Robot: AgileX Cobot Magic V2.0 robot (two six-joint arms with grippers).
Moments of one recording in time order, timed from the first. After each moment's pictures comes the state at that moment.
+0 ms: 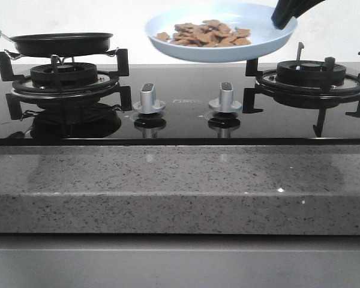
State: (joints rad) left arm -0.23 0.84 -0.96 0.09 0.85 -0.13; right arm 0.15 1.72 -1.65 0.37 0.97 -0.11
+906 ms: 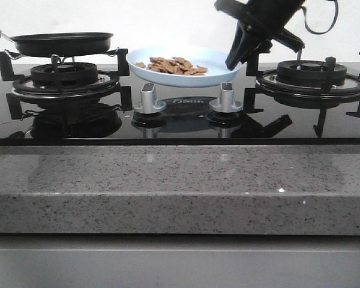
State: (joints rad) left arm -0.23 0.84 -0.96 0.09 0.85 -0.13; right arm 0.14 2.22 -2.15 0.51 1.10 -0.11
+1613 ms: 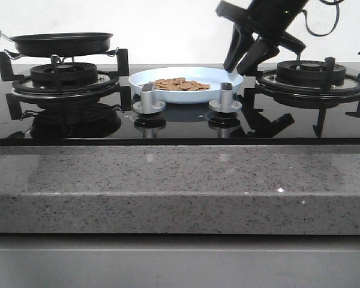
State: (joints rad) left arm -0.23 0.84 -0.96 0.09 0.85 -0.13; right arm 0.14 2.22 -2.18 0.49 1.13 -0.11
